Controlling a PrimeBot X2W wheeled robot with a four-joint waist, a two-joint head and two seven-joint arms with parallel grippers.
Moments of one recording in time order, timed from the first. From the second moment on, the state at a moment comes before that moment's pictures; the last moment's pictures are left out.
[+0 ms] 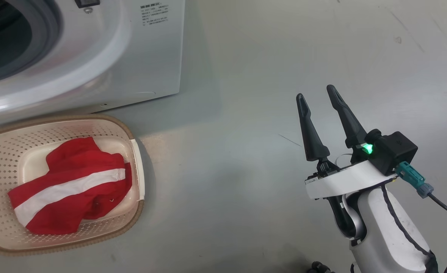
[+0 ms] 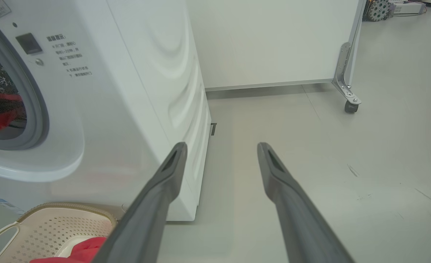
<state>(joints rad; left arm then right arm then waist) -1.00 0.37 -0.09 0.86 0.09 -0.02 0.13 -0.27 -0.05 0.31 0.07 0.36 0.05 -0.25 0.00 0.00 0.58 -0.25</state>
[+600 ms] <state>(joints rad) -0.83 0.24 -0.13 0.92 0.05 -0.05 -0.05 -0.23 -0.05 0.29 0.13 0.32 0.05 -0.25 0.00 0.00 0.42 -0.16</state>
